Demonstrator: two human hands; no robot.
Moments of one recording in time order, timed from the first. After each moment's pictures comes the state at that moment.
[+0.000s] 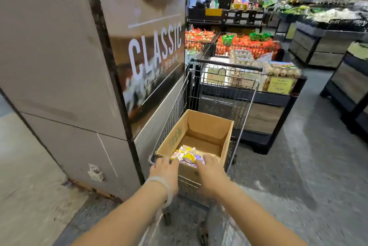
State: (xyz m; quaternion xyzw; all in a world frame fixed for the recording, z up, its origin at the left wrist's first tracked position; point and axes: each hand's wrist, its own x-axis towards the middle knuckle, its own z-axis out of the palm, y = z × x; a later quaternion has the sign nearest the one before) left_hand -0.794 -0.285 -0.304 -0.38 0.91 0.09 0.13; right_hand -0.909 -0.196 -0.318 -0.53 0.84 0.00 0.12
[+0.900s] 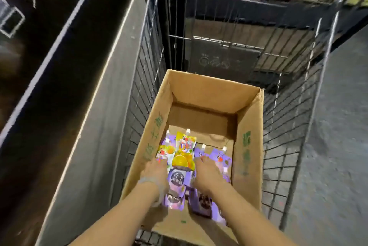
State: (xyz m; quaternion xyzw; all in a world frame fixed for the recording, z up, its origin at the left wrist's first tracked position) left_hand -1.033 -0.553 -0.567 -0.37 0.82 0.21 0.38; right_hand -1.132 -0.437 -0.584 -0.33 0.85 0.01 0.42
